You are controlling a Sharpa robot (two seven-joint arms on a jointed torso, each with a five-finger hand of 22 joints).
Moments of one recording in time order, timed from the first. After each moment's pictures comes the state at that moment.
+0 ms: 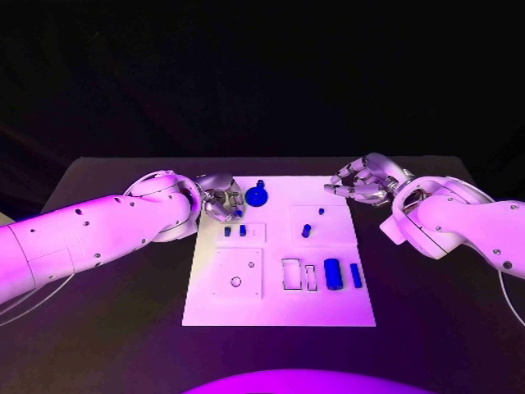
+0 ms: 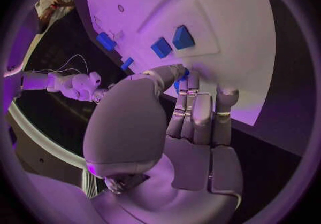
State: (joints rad) left arm 1.19 -0.68 -0.04 1.29 -1.29 -0.09 -0.12; left_hand 1.42 -0.24 0.63 0.07 0.24 0.96 0.13 0.41 0.30 1.00 0.06 0.62 0.18 1.32 0.01 1.42 1.00 0.15 1.07 0.12 1.27 1.07; right arm 1.28 -0.90 -0.15 1.59 -0.97 -0.49 -0.19; right_hand 1.27 -0.09 0.05 0.29 0.39 0.89 0.16 0.17 0.36 1.47 0.07 1.48 1.31 1.47 0.00 1.53 1.31 0.02 1.47 0.10 1.43 1.31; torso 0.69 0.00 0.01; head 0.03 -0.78
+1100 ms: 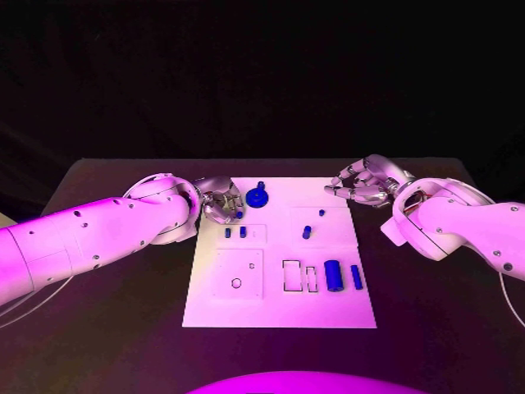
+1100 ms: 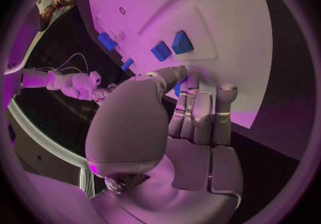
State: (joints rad) left arm 1.19 -0.69 -0.05 1.29 -1.27 -0.08 -0.12; left_hand 1.42 -0.24 0.62 0.06 0.24 0.89 0.15 0.33 0.30 1.01 0.07 0.59 0.18 1.30 0.01 1.42 0.97 0.15 1.05 0.12 1.24 1.04; right arm 1.28 -0.90 -0.15 1.59 -0.97 -0.49 -0.19; right_hand 1.27 -0.09 0.05 0.29 0.39 0.89 0.16 0.17 0.36 1.47 0.07 1.48 1.31 1.47 0.00 1.53 1.31 0.02 1.47 0.10 1.43 1.31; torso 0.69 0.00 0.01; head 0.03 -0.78
